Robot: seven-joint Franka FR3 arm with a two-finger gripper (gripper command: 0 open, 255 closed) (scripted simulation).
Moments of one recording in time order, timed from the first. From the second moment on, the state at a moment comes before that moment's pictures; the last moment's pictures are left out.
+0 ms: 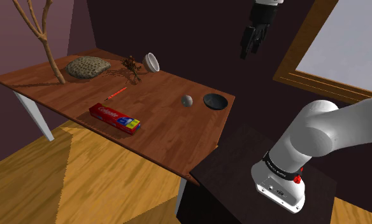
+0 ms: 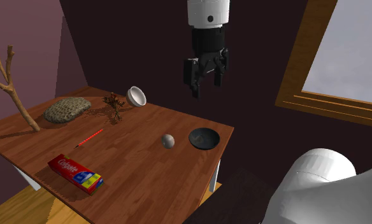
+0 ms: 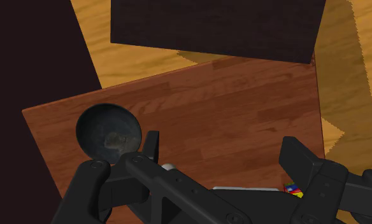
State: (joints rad) arm 0.02 -0.76 -0.03 -2.31 -0.08 1.51 -0.05
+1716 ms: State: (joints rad) arm 0.01 0.05 -0.15 -2.18 0.03 2.10 -0.16
